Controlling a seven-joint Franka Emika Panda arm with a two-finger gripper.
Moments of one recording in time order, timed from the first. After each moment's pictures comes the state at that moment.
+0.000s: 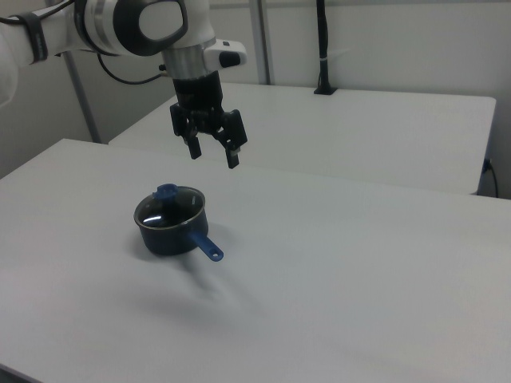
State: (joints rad) arm -0.02 0.11 -0.17 -1.50 -0.04 1.61 -0.07
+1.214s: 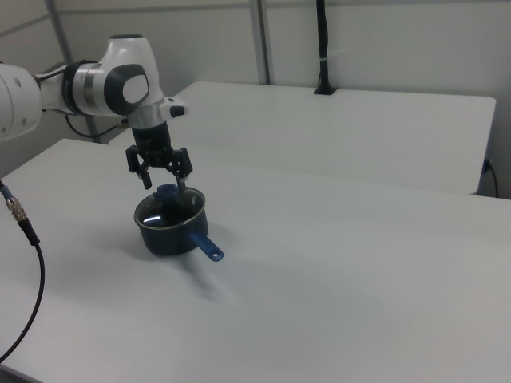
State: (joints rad) arm 0.30 0.39 -0.15 -1.51 0.03 1.86 -0.05
